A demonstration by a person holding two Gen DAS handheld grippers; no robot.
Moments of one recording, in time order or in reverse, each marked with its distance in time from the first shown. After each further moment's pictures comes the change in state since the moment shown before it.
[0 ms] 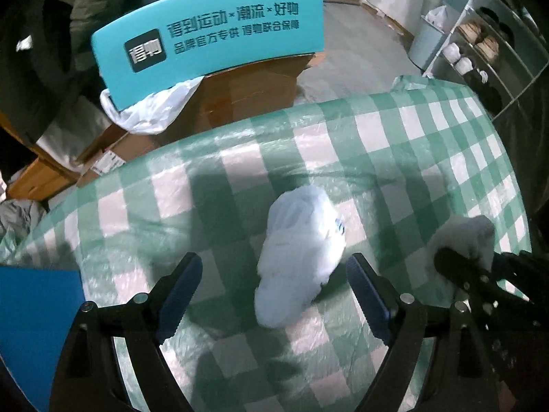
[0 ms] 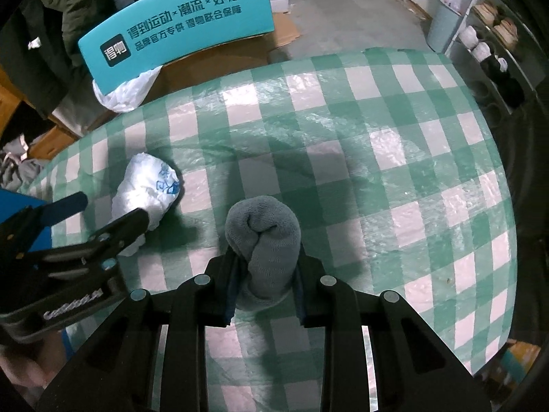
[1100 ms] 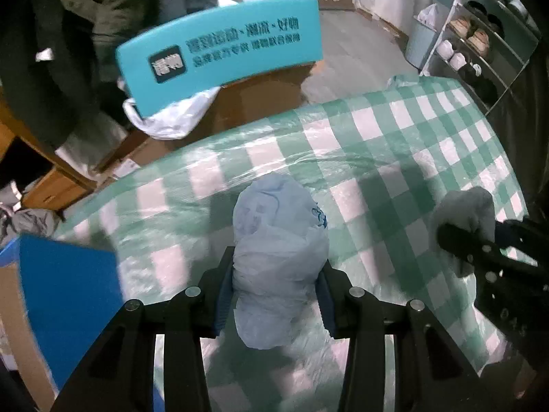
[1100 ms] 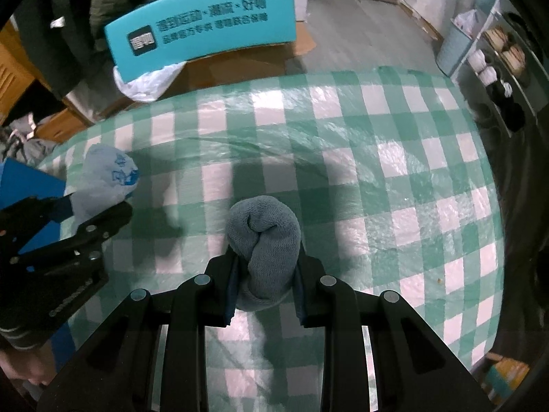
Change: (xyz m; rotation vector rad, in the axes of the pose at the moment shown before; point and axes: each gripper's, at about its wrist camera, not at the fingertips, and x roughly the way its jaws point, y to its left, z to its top) left arm -0.048 0.012 -0.032 0.041 -0.058 0.048; right arm -0.023 0.026 -0.007 -0.103 -0.023 -0.011
